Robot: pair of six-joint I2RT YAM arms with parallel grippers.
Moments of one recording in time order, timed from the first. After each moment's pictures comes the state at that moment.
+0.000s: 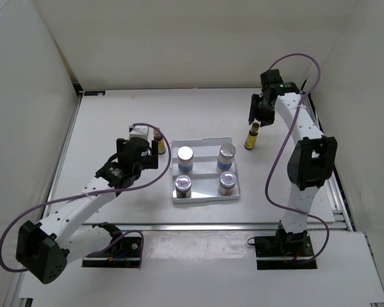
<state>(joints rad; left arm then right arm) -0.58 1.05 0.81 -0.40 -0.51 -0.25 0.18 1.95 1.86 -1.00 -0.01 0.27</state>
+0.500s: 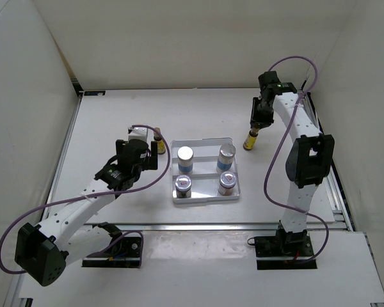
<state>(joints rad) -0.58 1.02 0.77 -0.37 -0.51 -0.25 0.18 2.00 1.89 -1.05 0.01 0.28</state>
